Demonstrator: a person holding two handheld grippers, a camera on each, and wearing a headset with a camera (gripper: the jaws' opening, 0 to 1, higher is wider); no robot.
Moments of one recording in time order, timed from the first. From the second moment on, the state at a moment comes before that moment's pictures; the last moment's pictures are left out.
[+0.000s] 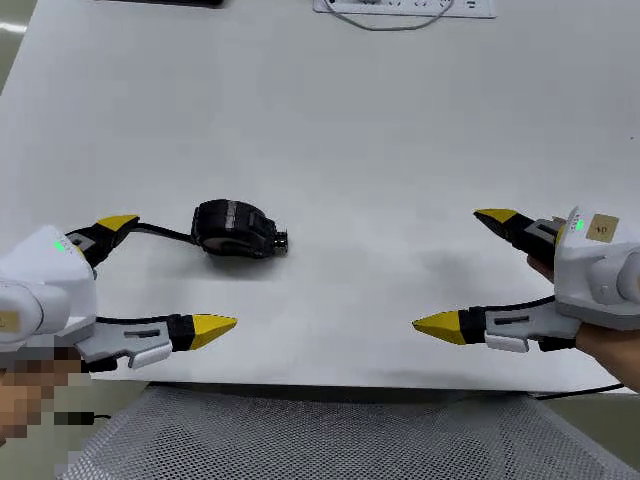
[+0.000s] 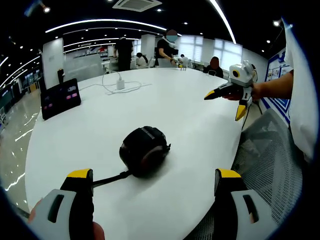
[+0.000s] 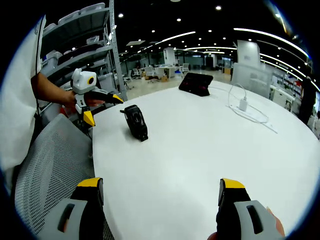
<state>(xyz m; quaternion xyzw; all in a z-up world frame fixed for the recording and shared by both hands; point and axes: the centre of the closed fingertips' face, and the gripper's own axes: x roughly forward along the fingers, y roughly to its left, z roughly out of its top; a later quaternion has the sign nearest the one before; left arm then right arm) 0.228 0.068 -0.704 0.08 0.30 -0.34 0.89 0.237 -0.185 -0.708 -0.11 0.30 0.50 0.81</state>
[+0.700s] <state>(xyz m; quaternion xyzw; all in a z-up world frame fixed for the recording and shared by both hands) 0.219 0.073 -0.705 0.09 0.31 -0.34 0.88 0.223 -0.203 -0.712 -0.11 0.31 0.49 0.81</state>
